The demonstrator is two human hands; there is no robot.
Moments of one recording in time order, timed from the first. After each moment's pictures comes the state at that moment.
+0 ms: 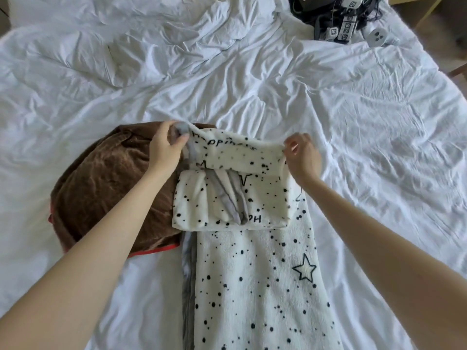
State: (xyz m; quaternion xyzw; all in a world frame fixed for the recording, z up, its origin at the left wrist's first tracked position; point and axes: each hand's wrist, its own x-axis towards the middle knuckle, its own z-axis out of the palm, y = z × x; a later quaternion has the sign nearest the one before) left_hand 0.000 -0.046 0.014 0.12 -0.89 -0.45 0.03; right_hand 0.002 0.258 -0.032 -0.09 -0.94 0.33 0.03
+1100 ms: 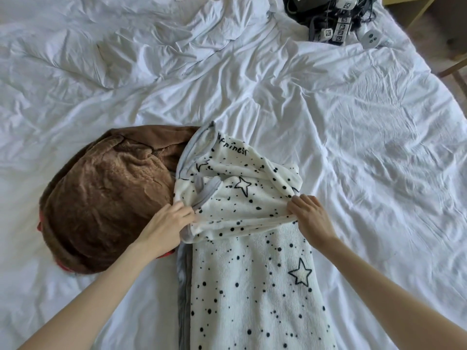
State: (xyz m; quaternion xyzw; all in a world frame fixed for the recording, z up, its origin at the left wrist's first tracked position) left_hand 0.113 -0.066 -0.037 -0.28 -0.95 -0.06 -0.15; right_hand 0.112 0.310 -0.077 0.19 -0.98 0.10 -0.01
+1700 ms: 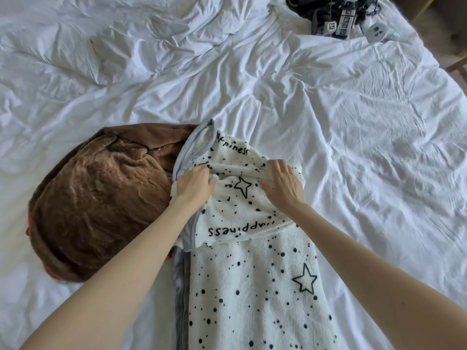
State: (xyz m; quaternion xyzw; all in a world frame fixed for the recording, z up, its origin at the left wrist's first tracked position) left_hand 0.018 0.010 -0.059 -0.02 -0.98 -0.10 -0.15; right_hand 0.029 0.239 -0.087 0.03 -0.98 0.20 -0.07
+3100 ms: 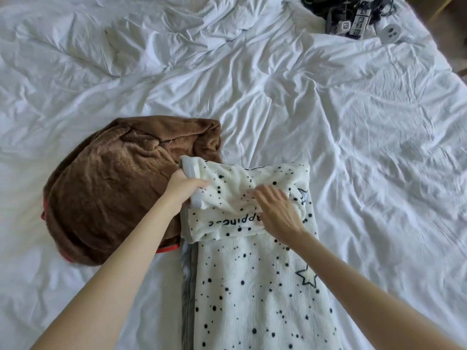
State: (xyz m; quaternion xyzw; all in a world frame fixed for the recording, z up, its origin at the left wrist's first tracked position) left_hand 0.044 -0.030 -0.015 0.34 -0.74 -0.53 -0.26; right_hand 0.097 0.215 -0.076 0.24 -0.95 0.17 -0.04
